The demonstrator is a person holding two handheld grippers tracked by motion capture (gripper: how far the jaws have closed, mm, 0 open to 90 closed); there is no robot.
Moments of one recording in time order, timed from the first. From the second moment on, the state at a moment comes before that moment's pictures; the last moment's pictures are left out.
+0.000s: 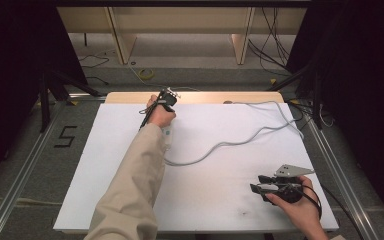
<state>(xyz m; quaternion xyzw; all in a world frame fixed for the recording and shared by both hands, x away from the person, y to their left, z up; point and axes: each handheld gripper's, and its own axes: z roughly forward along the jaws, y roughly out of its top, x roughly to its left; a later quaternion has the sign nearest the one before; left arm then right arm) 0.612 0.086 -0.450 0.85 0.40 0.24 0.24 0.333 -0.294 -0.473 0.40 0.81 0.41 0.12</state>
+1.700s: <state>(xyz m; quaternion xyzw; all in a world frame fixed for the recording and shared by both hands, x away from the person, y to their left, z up) 0.611 0.091 -0.450 0.86 0.41 0.21 0.23 0.333 -0.291 -0.472 0.39 0.82 0.41 0.12</state>
